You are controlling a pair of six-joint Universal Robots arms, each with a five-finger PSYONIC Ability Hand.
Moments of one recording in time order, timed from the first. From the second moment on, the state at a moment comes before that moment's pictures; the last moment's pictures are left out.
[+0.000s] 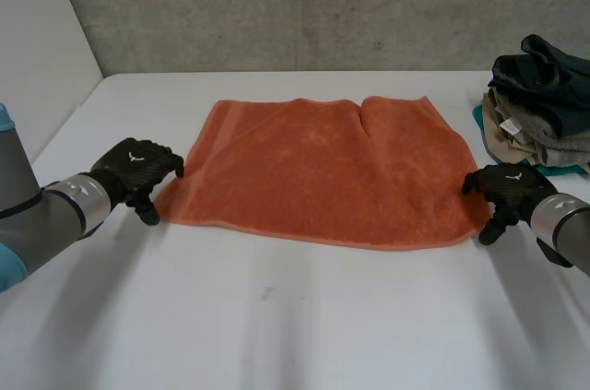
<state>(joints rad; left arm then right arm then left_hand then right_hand) 4.61 -2.05 -1.54 3.17 -1.17 3.74 1.59 -1.00 1.55 -0.06 1.24 2.67 0.49 0.49 0.49 0.47 0.29 0.53 0.53 0.53 0.53 0.36</state>
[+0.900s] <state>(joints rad) 4.53 -2.29 -1.35 3.15 -1.26 3.87 1.67 -1.18 1.52 -0.09 1.26 2.72 0.63 0.62 0.62 0.62 0.45 1.15 1.18 1.18 1.20 0.99</state>
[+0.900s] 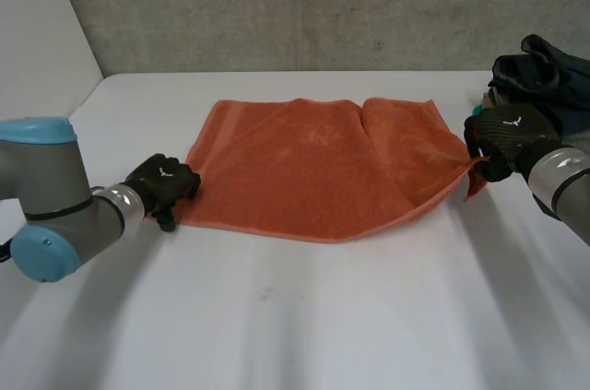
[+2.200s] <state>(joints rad) 4.59 -1.65 -1.34 2.90 -1.23 3.70 1.59 -1.42 1.27 0.28 1.29 2.53 1.16 1.19 1.19 1.20 0.99 1.15 1.18 1.19 1.20 0.99</state>
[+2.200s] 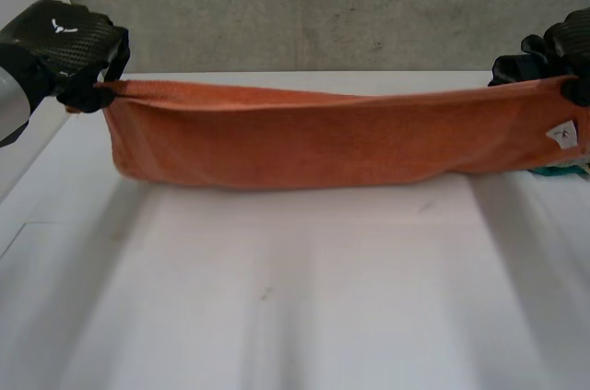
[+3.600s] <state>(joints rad) 4.58 -1.99 -1.54 2.92 -1.30 3.91 1.69 -1.09 1.38 0.23 1.43 2.29 1.16 1.20 1.19 1.20 0.99 1.15 1.18 1.19 1.20 1.01</state>
